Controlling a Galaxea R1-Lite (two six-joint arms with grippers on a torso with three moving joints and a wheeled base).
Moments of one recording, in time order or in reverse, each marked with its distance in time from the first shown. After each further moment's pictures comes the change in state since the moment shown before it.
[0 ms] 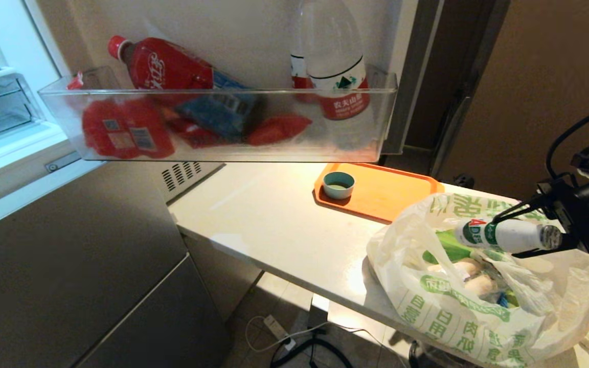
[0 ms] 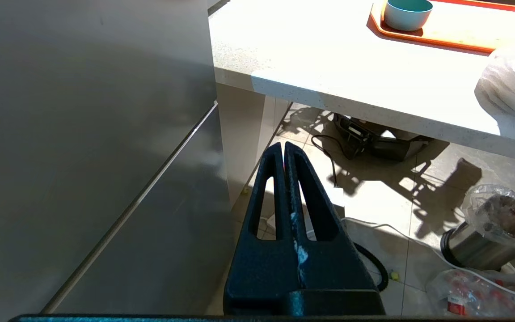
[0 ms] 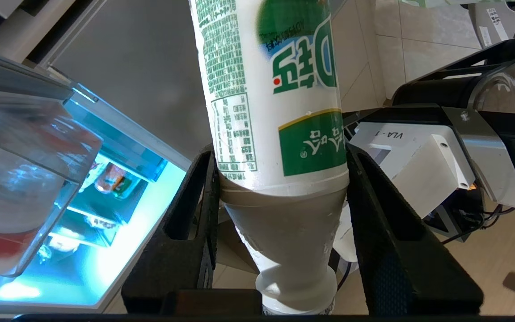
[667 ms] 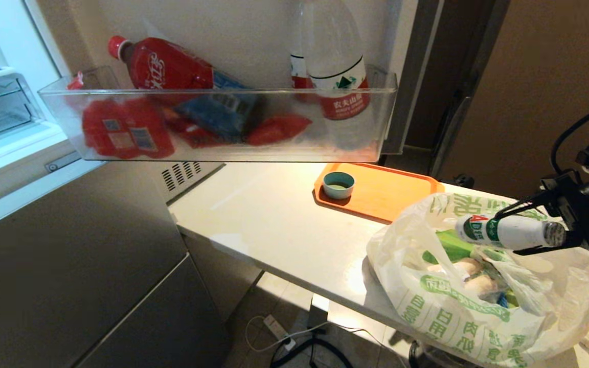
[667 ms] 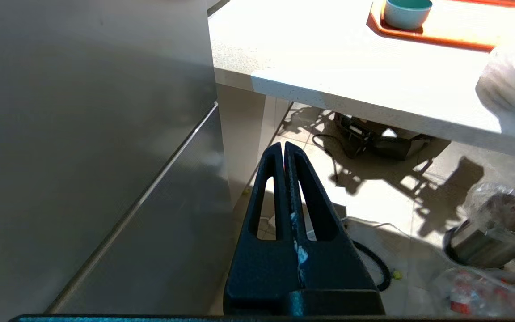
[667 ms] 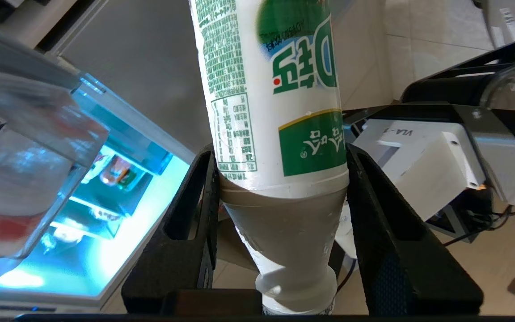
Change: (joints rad) left arm 0.000 0.000 -0.001 -0.001 -0.002 0.020; right arm 0.001 -0.027 0.011 0.000 0.030 -0.001
